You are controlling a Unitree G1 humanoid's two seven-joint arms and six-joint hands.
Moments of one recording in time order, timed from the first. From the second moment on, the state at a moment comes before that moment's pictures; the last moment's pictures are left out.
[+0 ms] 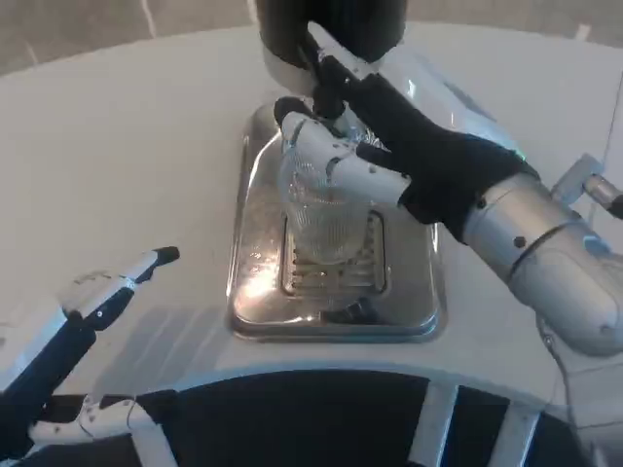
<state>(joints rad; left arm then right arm) -0.16 0.77 0.08 0.54 0.47 -1.00 0.16 -0.75 -0.33 0.35 -0.56 -0.59 0.70 0.50</state>
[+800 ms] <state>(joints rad) -0.19 0.61 0.07 0.35 0.16 -0.68 -0.07 -0.75 -0.36 0.38 -0.56 -0.65 0.68 0.53</state>
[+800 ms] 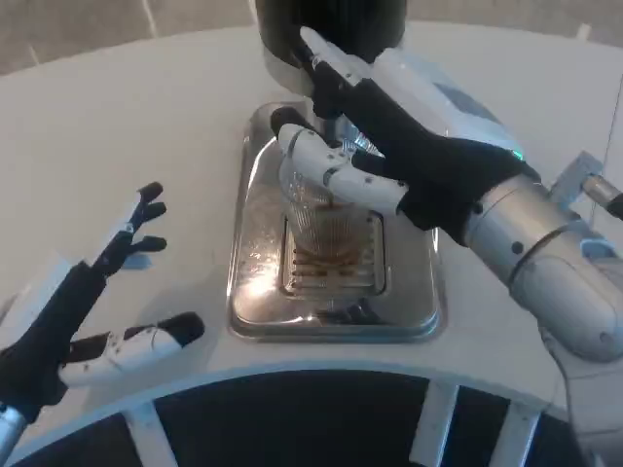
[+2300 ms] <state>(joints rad) -0.53 0.45 -0.04 0.67 0.31 -0.71 0.03 -0.73 -0.35 0.36 -0.60 -0.69 0.68 0.58</state>
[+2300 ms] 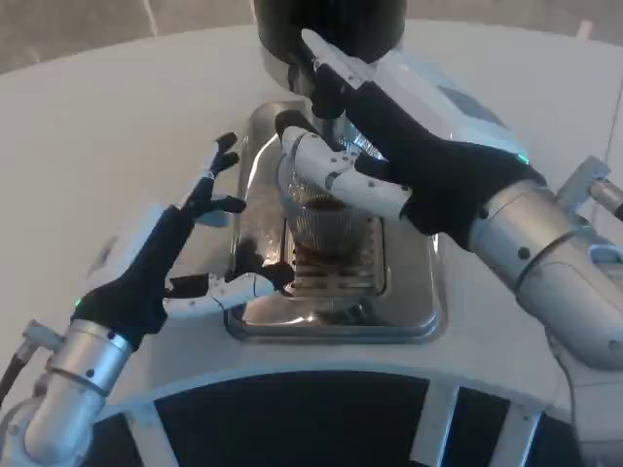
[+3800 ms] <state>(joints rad) -0.64 0.42 -0.10 0.83 0.32 -0.76 0.05 -0.57 -0.32 0.25 -0.77 -0.75 0.65 0.46</state>
